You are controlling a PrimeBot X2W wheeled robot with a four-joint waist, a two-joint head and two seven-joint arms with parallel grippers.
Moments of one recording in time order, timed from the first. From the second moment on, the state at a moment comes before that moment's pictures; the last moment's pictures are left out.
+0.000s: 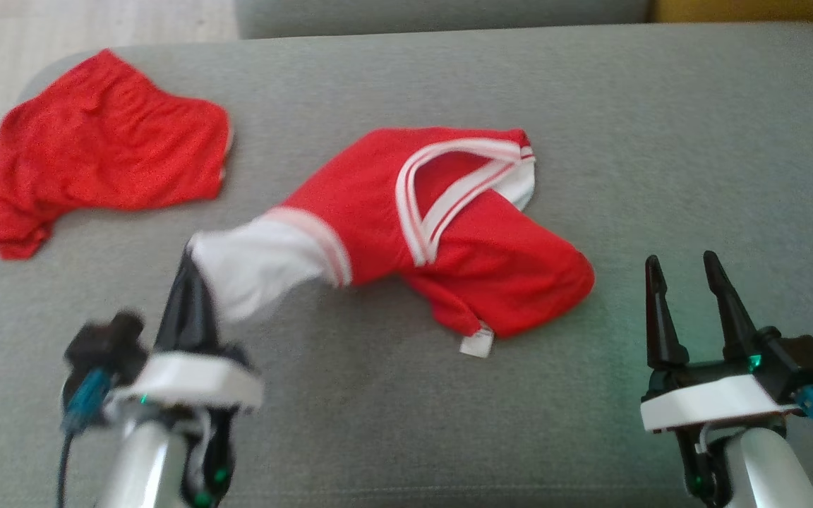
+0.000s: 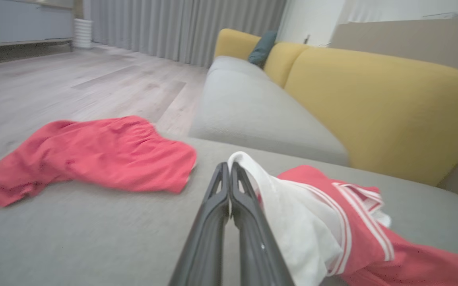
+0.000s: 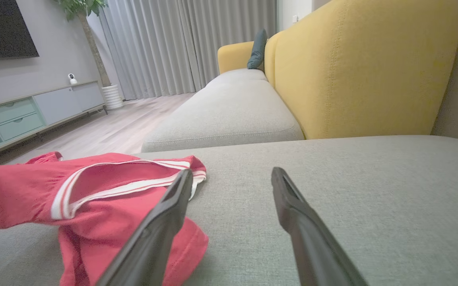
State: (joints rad) left arm -0.13 0.06 -0.19 0.16 -0.32 0.09 -0.26; right arm -0.05 -0.05 0.03 0.19 0.14 0.12 -0.25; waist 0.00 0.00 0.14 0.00
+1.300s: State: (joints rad) left arm -0.03 0.05 -0.07 0.14 -0.30 -0.01 -0.26; right arm -0.09 -0.05 0.12 0.30 0.16 0.12 -0.25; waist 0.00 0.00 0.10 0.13
